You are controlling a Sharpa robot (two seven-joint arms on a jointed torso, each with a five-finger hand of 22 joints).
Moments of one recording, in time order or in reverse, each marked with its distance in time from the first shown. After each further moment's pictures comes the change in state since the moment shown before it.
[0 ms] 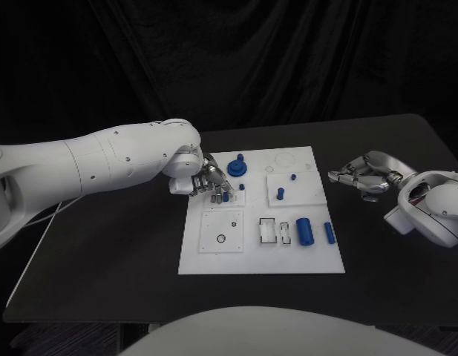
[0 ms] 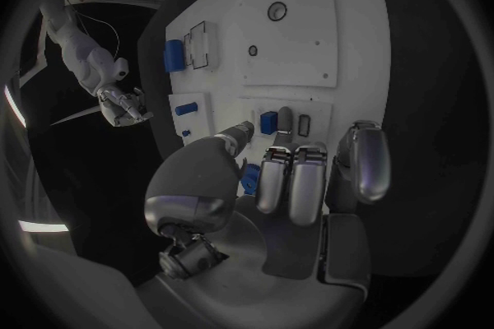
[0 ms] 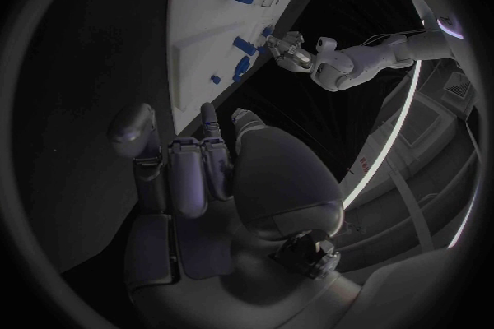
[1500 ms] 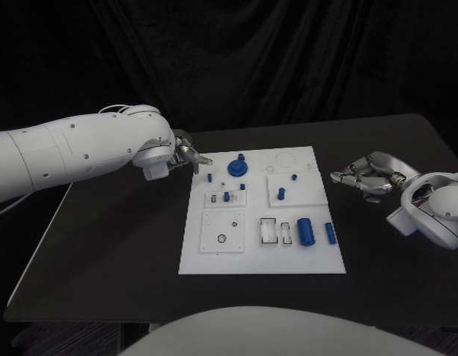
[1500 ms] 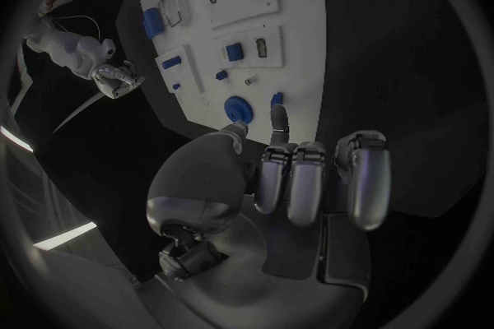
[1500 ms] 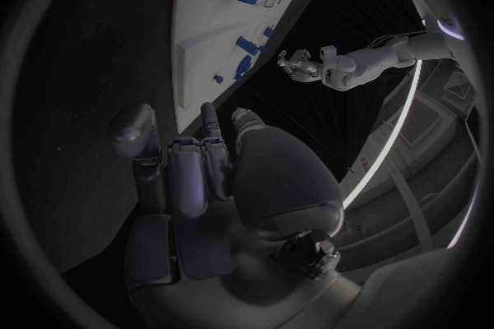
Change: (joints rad) left arm 0.069 -0.161 -0.012 0.100 -0.173 -0.209 0.070; left_hand 0.121 0.015 -0.213 0.145 0.047 0.088 -0.063 0.246 0.190 -0.002 -0.056 0.000 0.000 0.002 -0.049 0.000 0.000 0.000 0.112 -0.050 0.067 0.000; right arm -0.004 -0.013 0.000 0.002 0.000 -0.006 0.007; right_hand 0.004 -0.004 -0.003 0.003 0.003 0.003 -0.003 0.000 -0.001 0.000 0.000 0.000 -0.001 0.000 0.000 0.000 0.000 0.000 0.000 0.000 0.000 0.000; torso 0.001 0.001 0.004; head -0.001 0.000
